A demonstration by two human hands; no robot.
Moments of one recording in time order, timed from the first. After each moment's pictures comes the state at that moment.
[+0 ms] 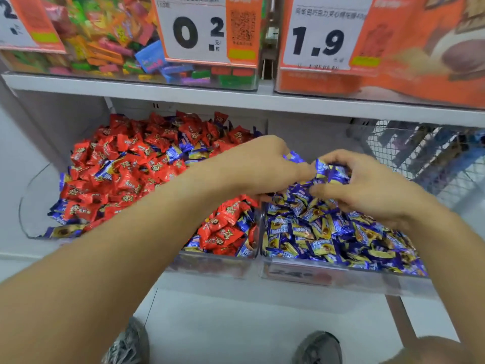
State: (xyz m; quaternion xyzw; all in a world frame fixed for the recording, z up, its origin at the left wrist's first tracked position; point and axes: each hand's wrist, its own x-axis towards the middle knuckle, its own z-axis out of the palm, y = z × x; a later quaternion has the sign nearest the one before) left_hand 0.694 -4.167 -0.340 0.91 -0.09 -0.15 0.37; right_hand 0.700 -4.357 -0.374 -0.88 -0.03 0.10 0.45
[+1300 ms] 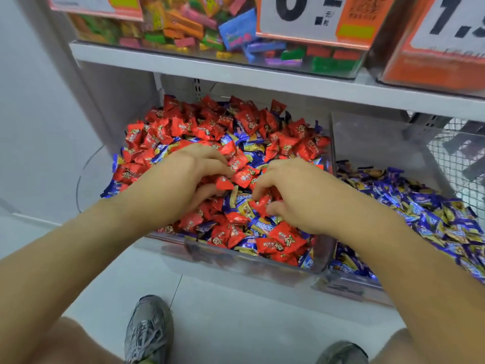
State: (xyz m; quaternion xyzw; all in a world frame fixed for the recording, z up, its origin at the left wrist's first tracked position) left_hand 0.680 -3.977 -0.423 0.95 -0.23 0.14 0.16; right_hand 0.714 -4.203 -0.388 -0.93 -0.34 0.07 0.12
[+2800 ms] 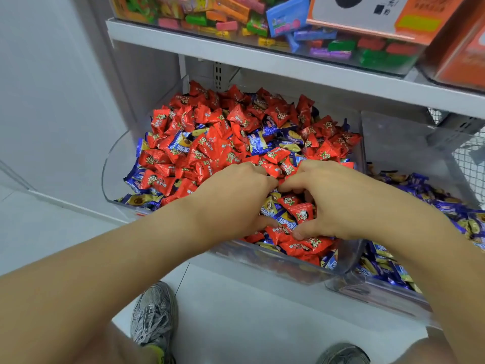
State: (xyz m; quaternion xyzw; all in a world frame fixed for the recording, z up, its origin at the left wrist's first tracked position) left_hand 0.671 -4.026 -0.430 0.98 -0.21 0.03 0.06; right_hand 0.711 -4.203 -0.383 -0.92 -0.36 0.13 -0.05
